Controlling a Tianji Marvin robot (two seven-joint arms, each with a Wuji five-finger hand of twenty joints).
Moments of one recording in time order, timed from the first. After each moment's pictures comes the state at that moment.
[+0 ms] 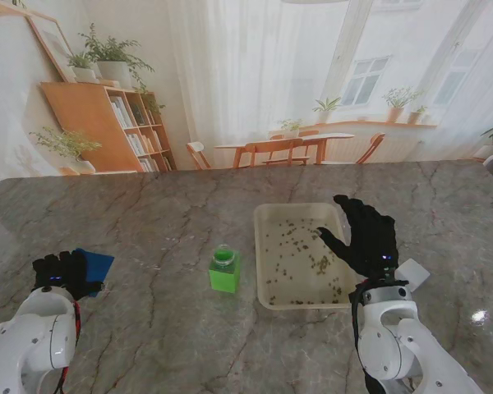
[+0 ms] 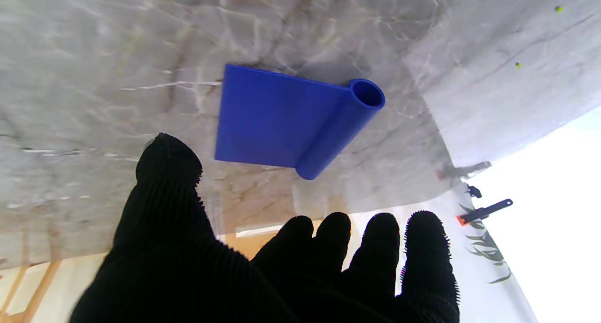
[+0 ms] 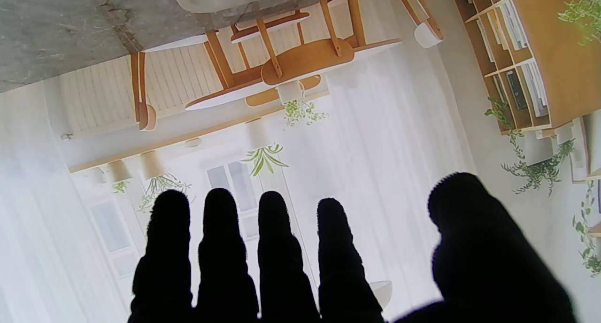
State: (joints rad) left arm 1.84 -1.05 -1.49 -1.82 1.31 0.41 -0.42; right arm -1.78 -1.14 1.33 -1.75 -0.94 0.11 -0.50; left_hand 0.86 -0.09 -0.03 -0.08 0.22 0.49 0.07 0.56 0.25 0.41 0.07 0.41 0.14 0.37 0.17 0.45 -0.06 0.33 0.52 0.73; right_hand 0.48 -0.20 0.36 -0.08 0.33 0.08 0.17 0.67 0.52 0.20 0.15 0.42 0.45 0.23 0.22 0.36 0.09 0.28 0.91 0.35
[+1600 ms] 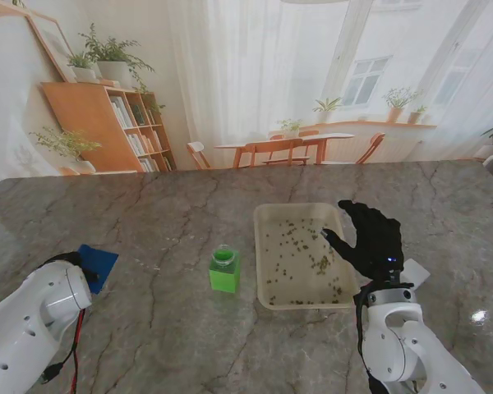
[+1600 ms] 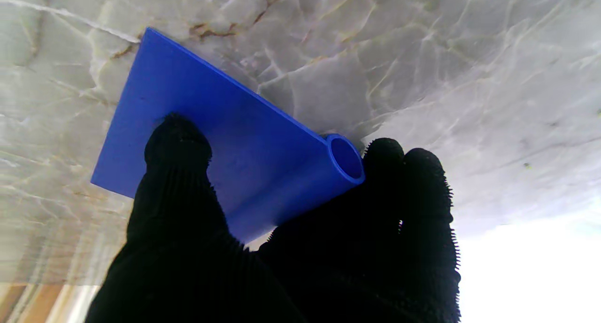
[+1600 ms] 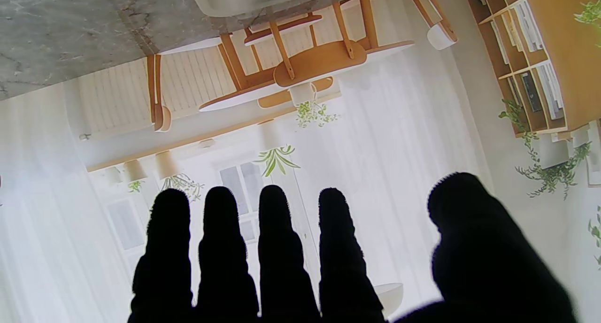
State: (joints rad) left arm 1.47 -0.98 -1.24 -1.46 0.96 0.73 -0.44; right arm -1.80 -1.14 1.35 -1.75 -0.94 0.12 -0.51; left_hand 0.97 -0.20 -0.09 -0.10 0.45 0.61 0.14 0.69 0.58 0.50 0.40 0.89 0.58 0.40 0.65 0.90 0.34 0.35 1.09 0.81; right_hand 0.48 -0.20 0.36 -0.08 0.39 0.06 0.21 0.67 0.57 0.19 0.15 0.44 0.47 0.23 0.22 0.36 0.10 0.28 0.90 0.36
